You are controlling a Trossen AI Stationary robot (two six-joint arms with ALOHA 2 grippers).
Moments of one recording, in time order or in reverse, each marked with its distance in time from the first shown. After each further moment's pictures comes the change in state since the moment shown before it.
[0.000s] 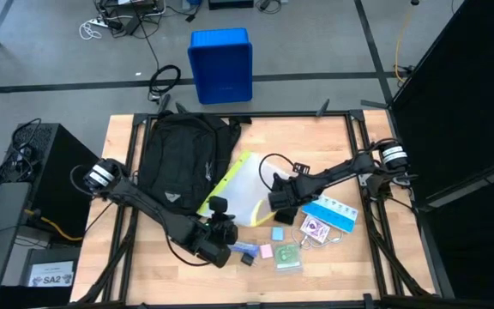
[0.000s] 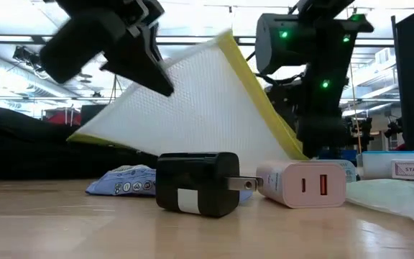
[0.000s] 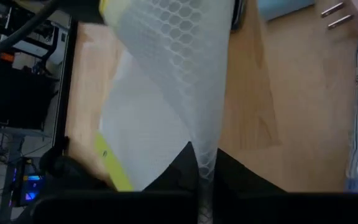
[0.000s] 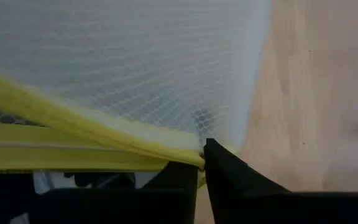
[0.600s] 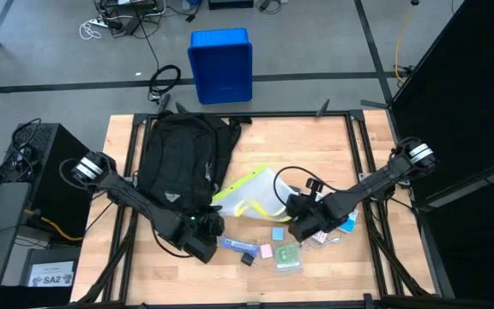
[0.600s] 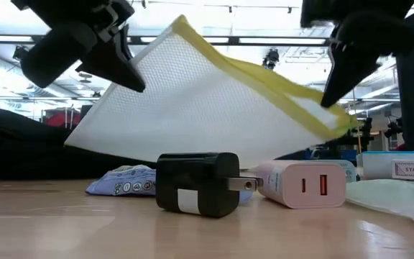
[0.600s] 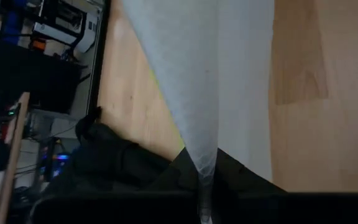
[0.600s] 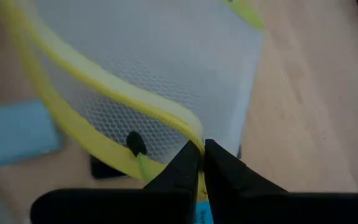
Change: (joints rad) left arm -0.015 -0.133 -0.153 -0.059 -0.098 -0.105; right arm 0.310 -0.223 0.026 -0.059 0.072 0.293
